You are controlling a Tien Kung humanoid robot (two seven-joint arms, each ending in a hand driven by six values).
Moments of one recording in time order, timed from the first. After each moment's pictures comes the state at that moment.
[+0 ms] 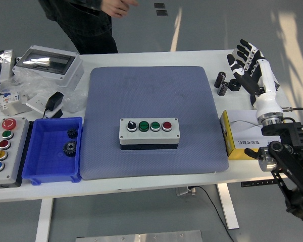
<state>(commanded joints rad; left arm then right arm) -0.01 0.12 -1.43 -0.18 1.23 0.06 0.28 0.26 -0.28 1.18 1.43 -1.11 -0.39 0.24</state>
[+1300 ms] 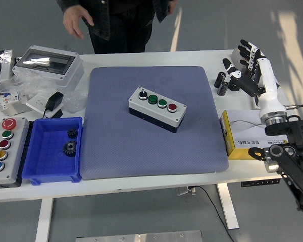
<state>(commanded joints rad) -0.01 0.12 -1.44 -0.18 1.24 0.07 0.28 0.28 -0.39 1.11 1.53 -1.39 -0.42 -0.01</state>
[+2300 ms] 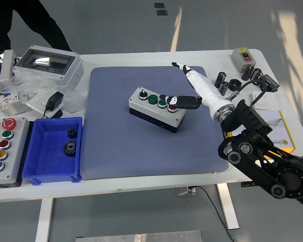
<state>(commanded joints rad) -0.01 0.12 -1.45 -0.18 1.24 0.07 0.28 0.53 -0.31 0.79 1.49 -1.65 -0.26 -0.36</state>
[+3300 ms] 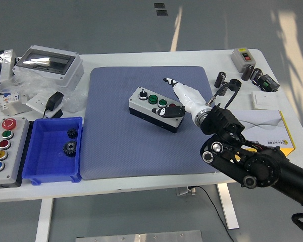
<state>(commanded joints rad) -0.01 0.13 -1.44 -0.18 1.22 0.08 0.28 0.68 -0.22 0.57 1.26 -1.66 -0.27 -0.47</state>
